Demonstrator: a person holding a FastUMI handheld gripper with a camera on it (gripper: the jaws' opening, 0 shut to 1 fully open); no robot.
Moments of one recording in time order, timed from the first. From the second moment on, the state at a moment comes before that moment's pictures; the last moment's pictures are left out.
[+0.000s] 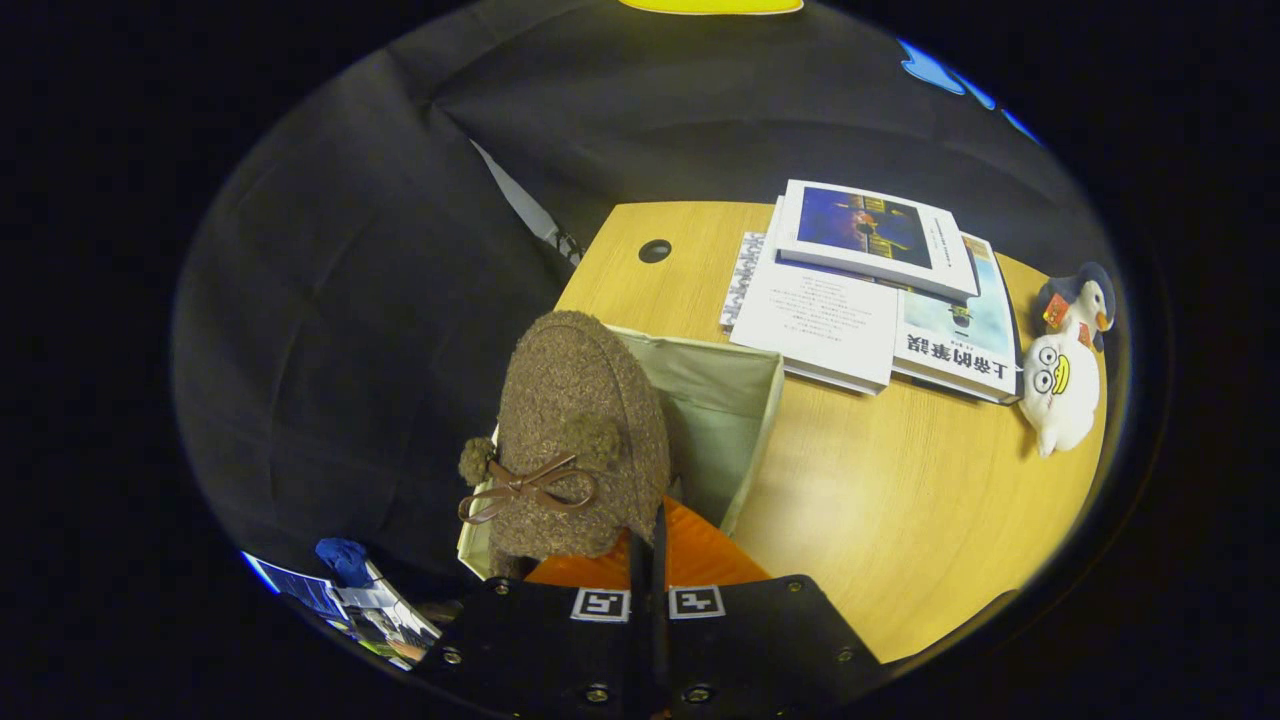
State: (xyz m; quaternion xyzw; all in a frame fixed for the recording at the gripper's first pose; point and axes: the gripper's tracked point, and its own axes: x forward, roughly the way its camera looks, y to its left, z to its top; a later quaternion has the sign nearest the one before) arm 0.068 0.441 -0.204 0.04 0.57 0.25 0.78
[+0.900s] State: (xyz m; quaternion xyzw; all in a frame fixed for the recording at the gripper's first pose) arm 0.065 0.458 -0.205 0.03 0.52 0.27 0.81
